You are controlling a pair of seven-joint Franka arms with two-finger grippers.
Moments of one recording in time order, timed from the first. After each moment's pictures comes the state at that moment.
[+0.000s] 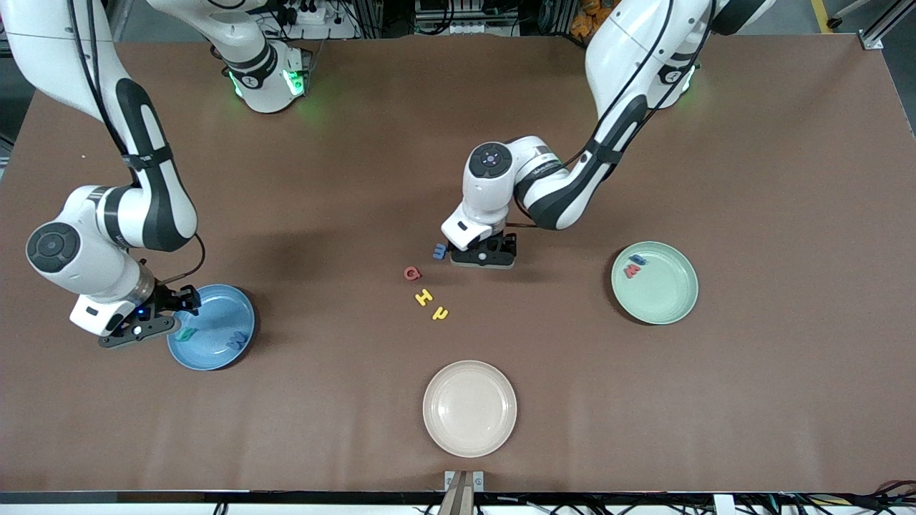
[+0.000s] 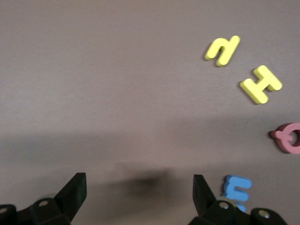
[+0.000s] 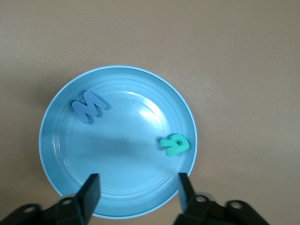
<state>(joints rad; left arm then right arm) -0.58 0.72 -0.26 -1.67 0.41 2.48 -0.99 0.07 0.46 -0.16 -1.87 -0.02 2.40 -0.40</state>
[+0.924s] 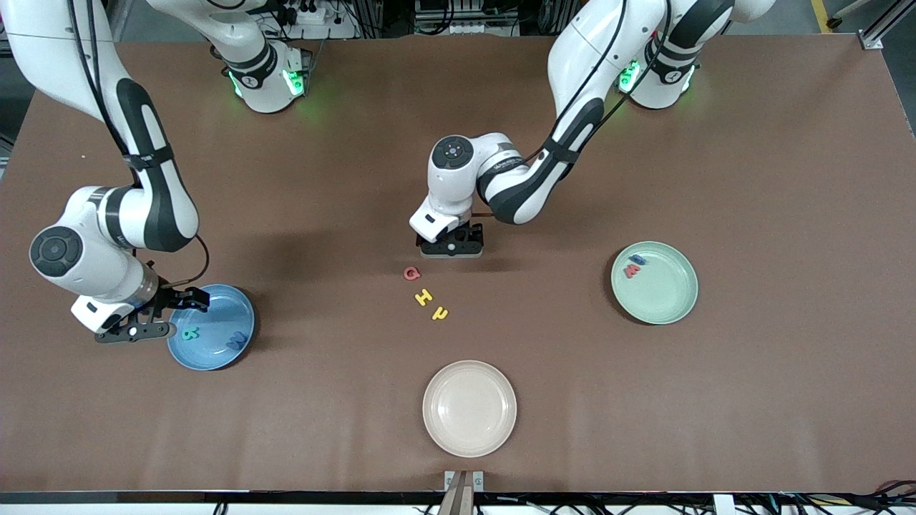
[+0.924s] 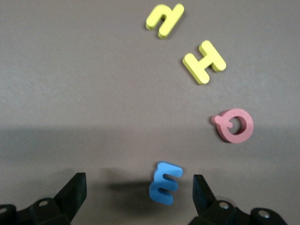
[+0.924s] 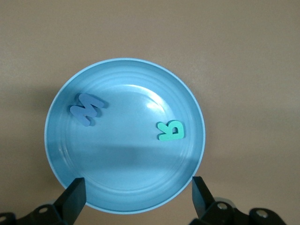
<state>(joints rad) -0.70 0.81 -0.23 -1.56 0.37 2.48 -1.14 0.07 0.47 -0.15 -1.86 -0.02 2.34 -0.15</state>
